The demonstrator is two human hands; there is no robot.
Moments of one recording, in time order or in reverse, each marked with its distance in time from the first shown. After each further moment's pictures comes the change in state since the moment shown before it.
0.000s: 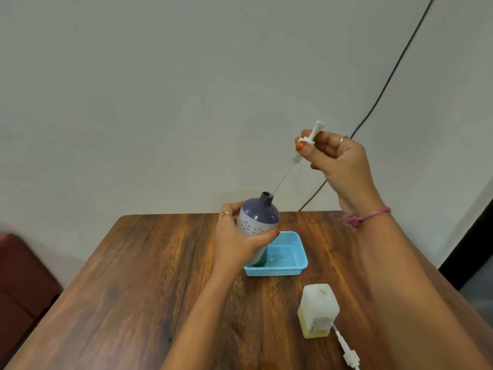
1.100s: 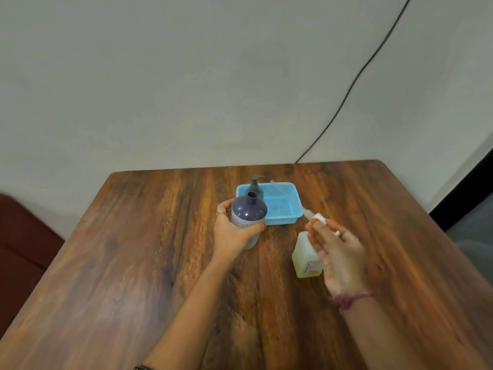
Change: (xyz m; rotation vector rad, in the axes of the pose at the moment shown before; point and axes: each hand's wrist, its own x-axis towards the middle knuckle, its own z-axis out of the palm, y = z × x) left_hand -0.046 -0.087 0.018 -0.134 -0.061 -0.249; right_hand -0.167 0.129 -0.020 0.432 0.547 0.751
